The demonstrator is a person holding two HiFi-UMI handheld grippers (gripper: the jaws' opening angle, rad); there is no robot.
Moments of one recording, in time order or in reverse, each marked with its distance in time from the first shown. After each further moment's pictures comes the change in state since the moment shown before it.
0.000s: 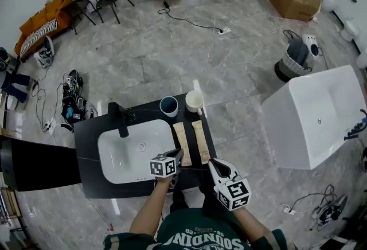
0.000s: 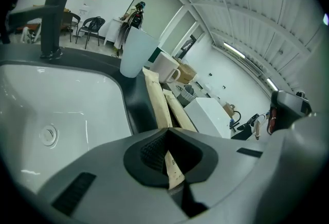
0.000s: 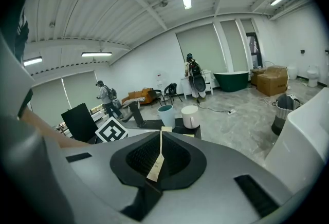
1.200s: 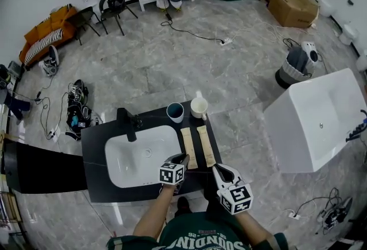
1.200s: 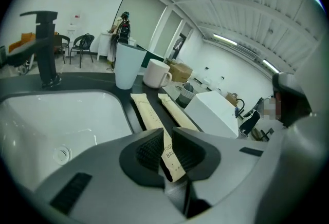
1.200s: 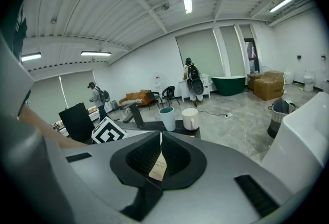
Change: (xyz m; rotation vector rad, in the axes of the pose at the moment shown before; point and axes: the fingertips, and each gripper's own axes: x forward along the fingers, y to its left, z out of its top) left arm -0.016 -0.007 0.000 0.193 -0.033 0.049; right arm -0.014 0.020 0.001 -0.021 -0.028 -0.042
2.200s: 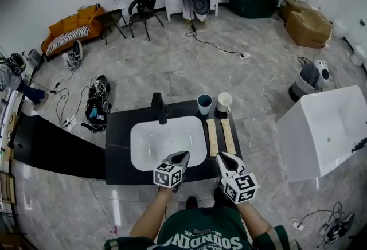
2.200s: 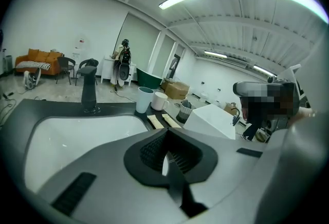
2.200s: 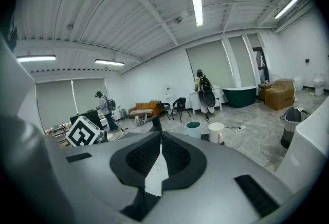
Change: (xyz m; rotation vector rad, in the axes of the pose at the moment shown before) left arm -0.191 0.003 0.000 0.081 -0.222 0.023; right arm -0.018 0.129 0.033 -0.057 -0.142 0.091
